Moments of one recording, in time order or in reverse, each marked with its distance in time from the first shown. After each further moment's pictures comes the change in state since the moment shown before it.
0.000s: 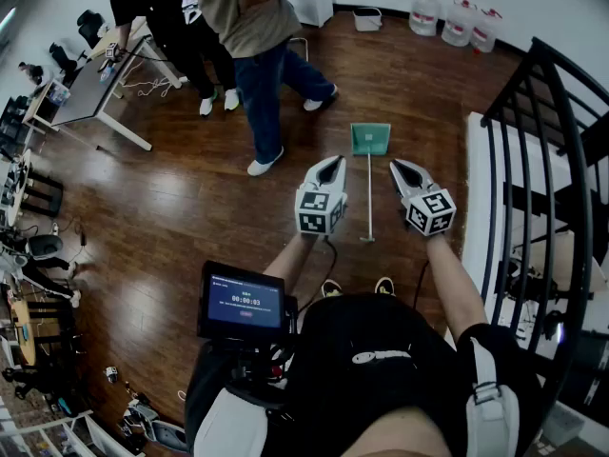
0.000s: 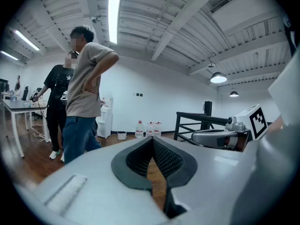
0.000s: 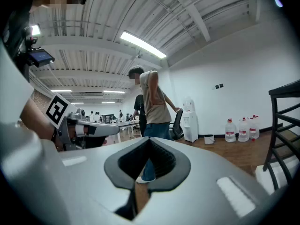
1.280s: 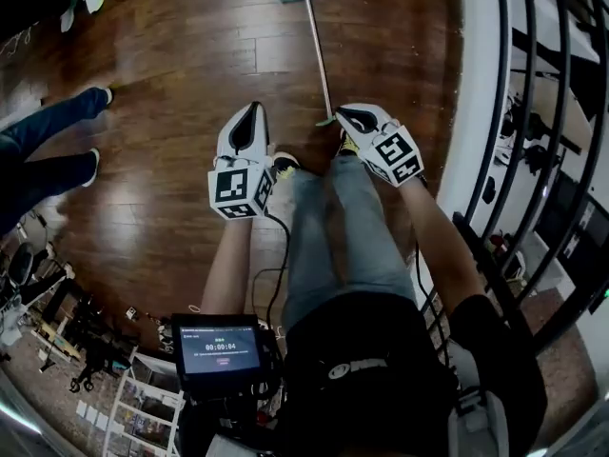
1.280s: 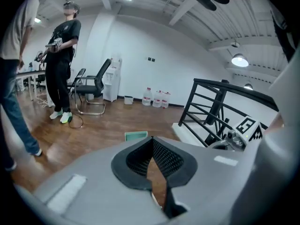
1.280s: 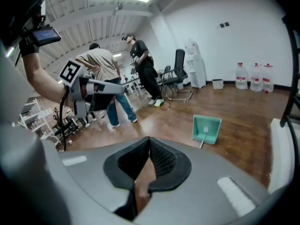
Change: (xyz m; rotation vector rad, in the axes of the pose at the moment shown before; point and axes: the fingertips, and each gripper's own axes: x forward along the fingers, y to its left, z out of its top) left arm 0.142 0.130 -0.190 -0.130 0.269 0.132; right arm 0.128 -0.090 -0.274 0.082 0.506 0.245
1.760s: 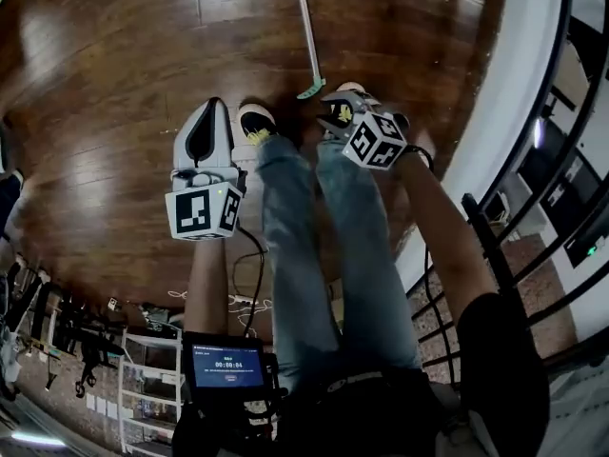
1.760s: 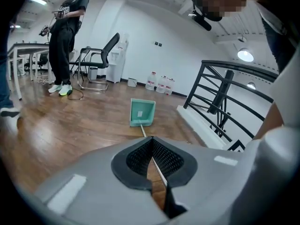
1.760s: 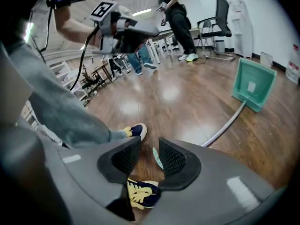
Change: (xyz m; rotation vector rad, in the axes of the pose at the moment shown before) left arm 0.083 0.068 -0.229 -0.061 0.102 0.006; right arm 0.150 -0.005 -0.310 -0.313 0.452 0.313
